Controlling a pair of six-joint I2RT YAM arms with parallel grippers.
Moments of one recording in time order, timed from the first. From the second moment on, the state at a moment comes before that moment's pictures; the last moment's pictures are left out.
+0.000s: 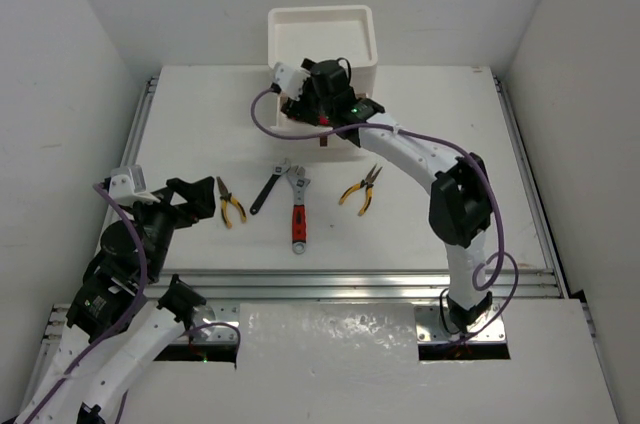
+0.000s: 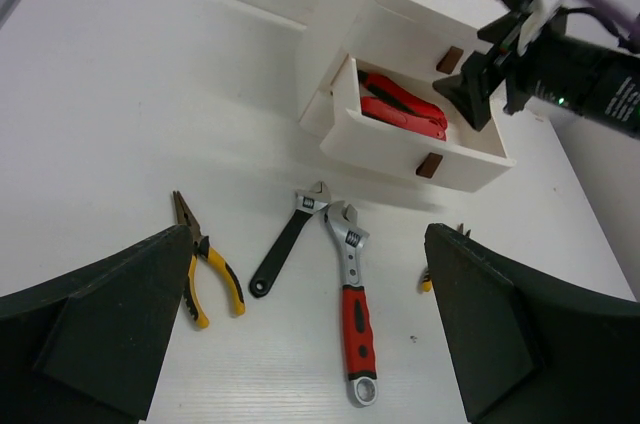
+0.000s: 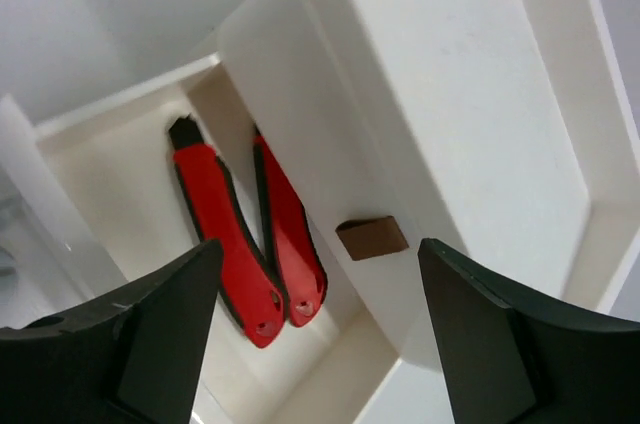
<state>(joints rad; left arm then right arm) -0.49 0.30 0.76 -0.58 -0.48 -0.46 0.65 2.02 1.74 -0.13 0.12 -0.80</state>
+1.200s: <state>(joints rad) -0.49 0.31 0.76 -0.58 -0.48 -0.46 0.65 2.05 1.57 -0.25 0.32 0.34</state>
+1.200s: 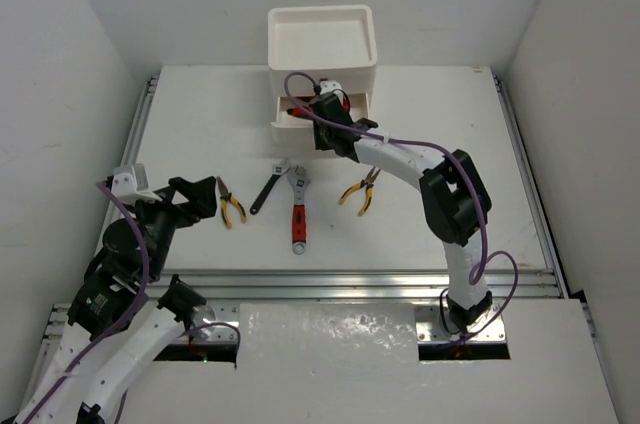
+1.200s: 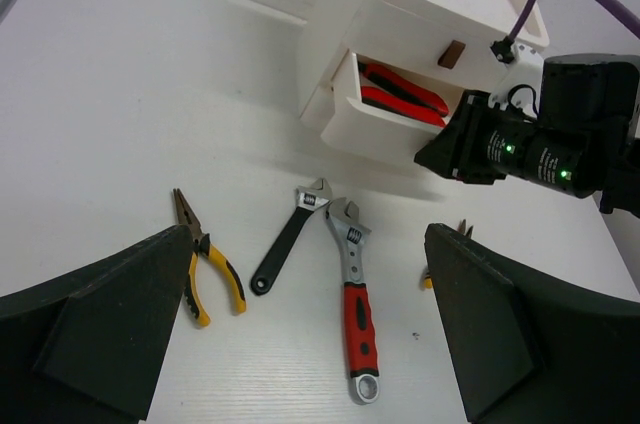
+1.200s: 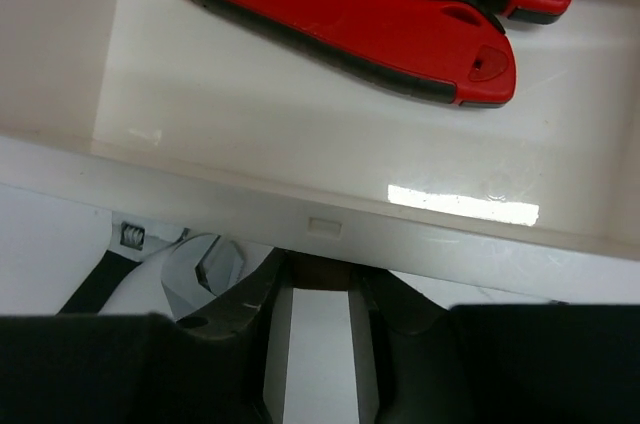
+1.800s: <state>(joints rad) -0.49 0.31 0.76 -0.58 -0.47 -0.46 0.65 2.23 1.84 -0.27 0.35 0.31</state>
